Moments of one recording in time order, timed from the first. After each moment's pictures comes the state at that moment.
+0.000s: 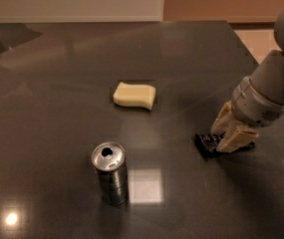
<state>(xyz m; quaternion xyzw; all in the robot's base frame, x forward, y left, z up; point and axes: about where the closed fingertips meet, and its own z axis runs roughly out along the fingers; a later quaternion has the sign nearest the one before) 0.433 -0.192 0.832 -0.70 0.70 0.10 0.10</state>
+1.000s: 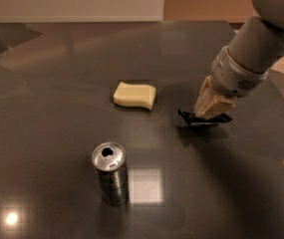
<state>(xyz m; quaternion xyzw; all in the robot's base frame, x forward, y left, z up) 0.477 -0.148 0.875 -0.71 0.69 0.08 0.14</state>
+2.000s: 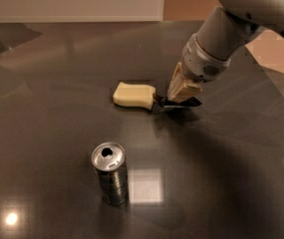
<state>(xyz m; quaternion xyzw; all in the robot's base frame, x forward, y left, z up) 0.530 -0.088 0.880 -0.72 0.66 0.08 0.18</state>
